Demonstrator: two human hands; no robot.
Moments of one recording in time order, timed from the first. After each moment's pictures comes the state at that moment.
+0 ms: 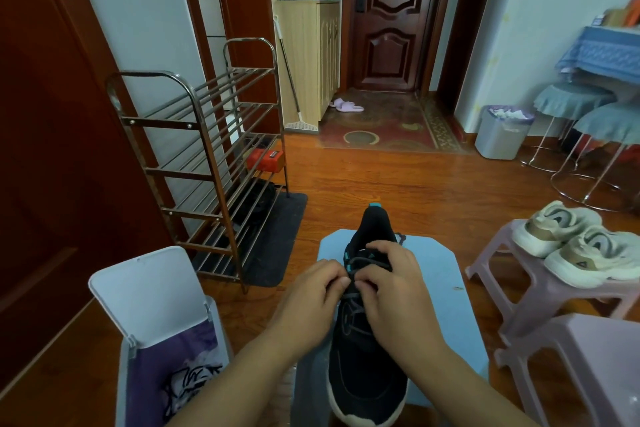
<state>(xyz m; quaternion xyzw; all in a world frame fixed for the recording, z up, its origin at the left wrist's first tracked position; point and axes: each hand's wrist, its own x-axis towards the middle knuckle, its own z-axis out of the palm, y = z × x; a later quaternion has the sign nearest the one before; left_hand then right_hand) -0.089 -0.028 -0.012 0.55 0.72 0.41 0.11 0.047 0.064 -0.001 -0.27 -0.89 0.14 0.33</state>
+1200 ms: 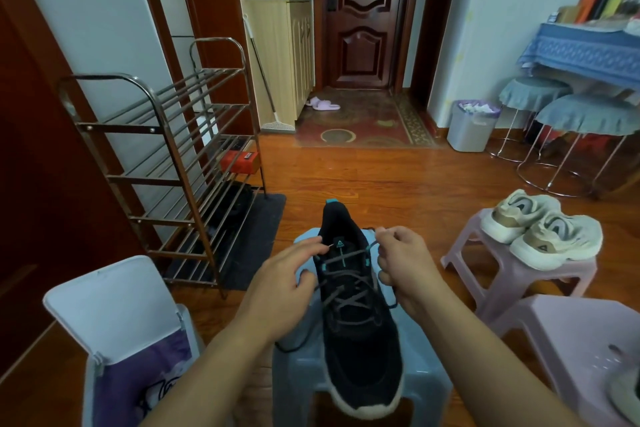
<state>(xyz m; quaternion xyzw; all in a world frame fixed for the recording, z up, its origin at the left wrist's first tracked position) -0.090 -0.020 0.010 0.53 0.74 0.39 0.11 0.059 0.120 0.034 -0.44 -0.57 0.63 0.30</state>
